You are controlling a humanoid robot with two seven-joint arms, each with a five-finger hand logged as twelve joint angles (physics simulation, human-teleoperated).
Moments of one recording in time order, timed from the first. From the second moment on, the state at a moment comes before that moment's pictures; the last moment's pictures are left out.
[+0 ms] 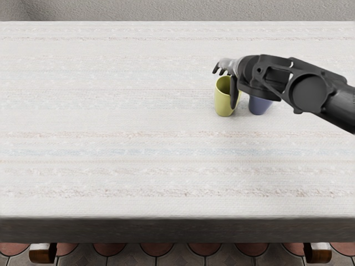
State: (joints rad) left arm -0.10 0.00 -0.21 0.00 0.26 -0.13 0.02; right arm 1.32 -0.19 0.17 0.85 -1.08 0.19 -0.61
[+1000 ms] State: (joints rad) left arm -0.10 0.00 -0.21 0.00 0.26 -0.13 0.02; right arm 1.32 -0.18 0.16 0.83 -1.06 0.17 -0.61
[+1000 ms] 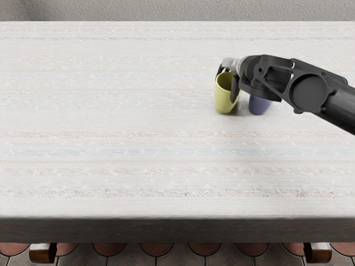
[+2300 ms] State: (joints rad) left arm -0.10 0.00 -0.21 0.00 0.26 -0.13 0.02; right arm 1.53 -0.68 0.26 1.14 -0.79 0.48 -0.61
